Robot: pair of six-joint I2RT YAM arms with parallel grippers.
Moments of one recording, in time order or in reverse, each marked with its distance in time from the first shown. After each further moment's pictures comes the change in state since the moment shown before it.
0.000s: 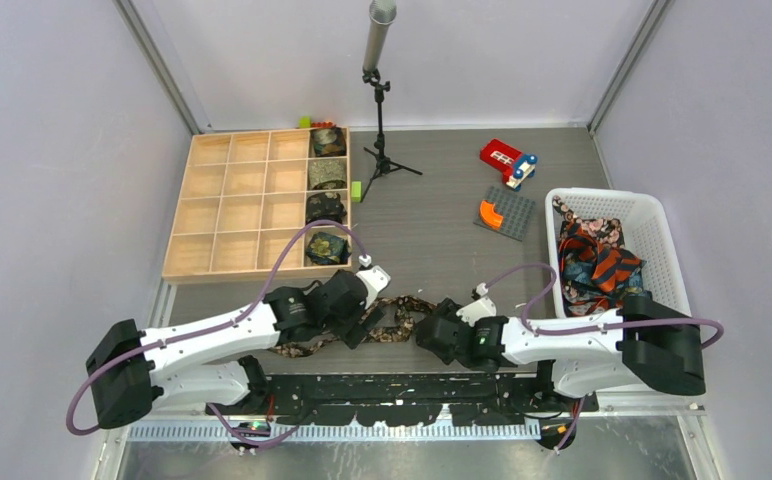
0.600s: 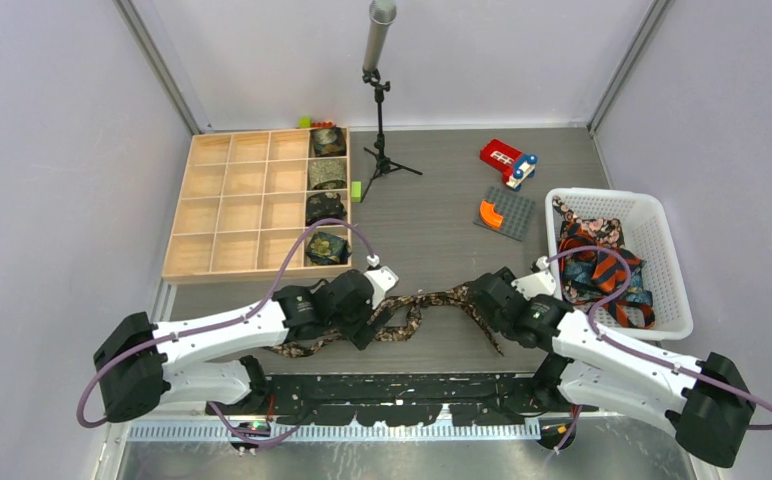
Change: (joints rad) left arm 0.000 0.045 0.002 0.079 0.078 -0.010; right arm -0.420 -0.354 -0.050 -0.245 0.071 -0.243
